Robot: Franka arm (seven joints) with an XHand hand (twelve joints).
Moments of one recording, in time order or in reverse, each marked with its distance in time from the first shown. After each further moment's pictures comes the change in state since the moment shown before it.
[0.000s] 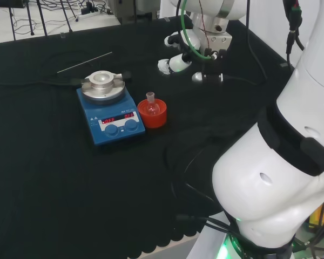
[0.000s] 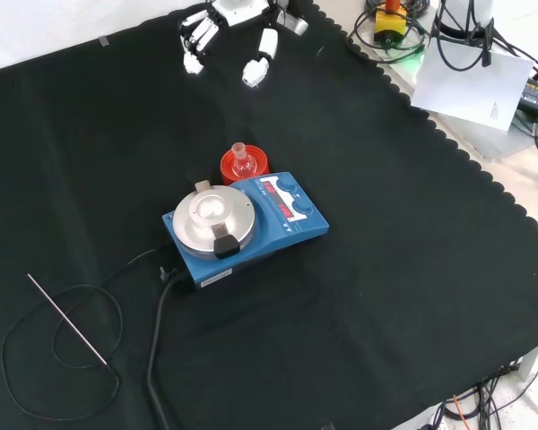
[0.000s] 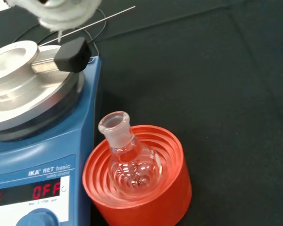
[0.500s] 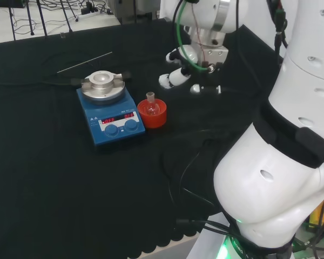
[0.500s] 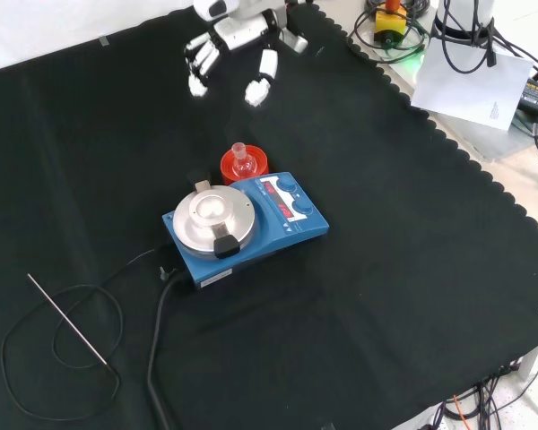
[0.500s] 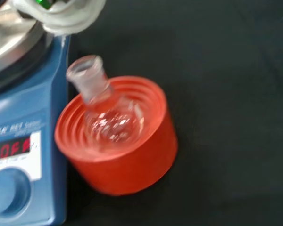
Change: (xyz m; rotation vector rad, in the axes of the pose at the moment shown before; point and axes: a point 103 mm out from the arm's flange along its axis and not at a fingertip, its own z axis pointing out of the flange) arm -0.006 0.001 0.045 0.084 -0.008 0.040
